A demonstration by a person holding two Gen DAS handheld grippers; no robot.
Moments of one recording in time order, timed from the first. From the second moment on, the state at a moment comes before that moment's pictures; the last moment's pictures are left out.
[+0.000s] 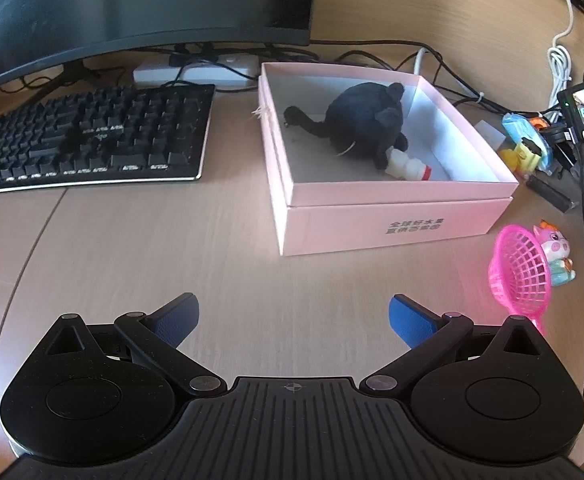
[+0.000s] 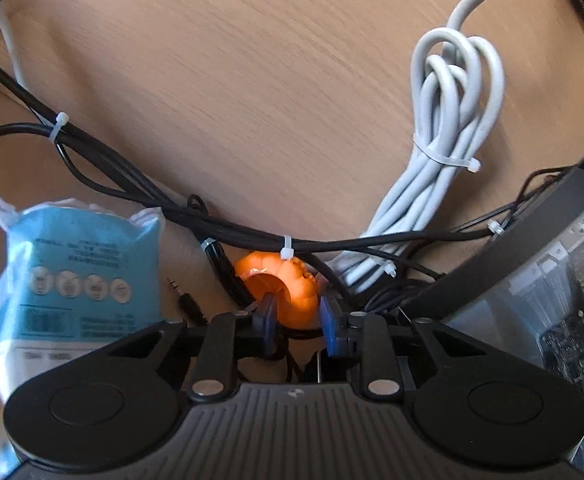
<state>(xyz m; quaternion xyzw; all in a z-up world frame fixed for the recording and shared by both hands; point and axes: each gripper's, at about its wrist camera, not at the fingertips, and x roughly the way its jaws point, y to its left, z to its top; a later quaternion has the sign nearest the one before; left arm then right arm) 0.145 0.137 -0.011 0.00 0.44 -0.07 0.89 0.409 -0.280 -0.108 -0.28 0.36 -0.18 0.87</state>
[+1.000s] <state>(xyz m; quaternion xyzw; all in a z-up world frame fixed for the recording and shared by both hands) 0.149 0.046 -0.016 0.05 0.44 -0.26 0.86 0.222 -0.208 -0.030 -0.02 0.33 0.03 0.94</state>
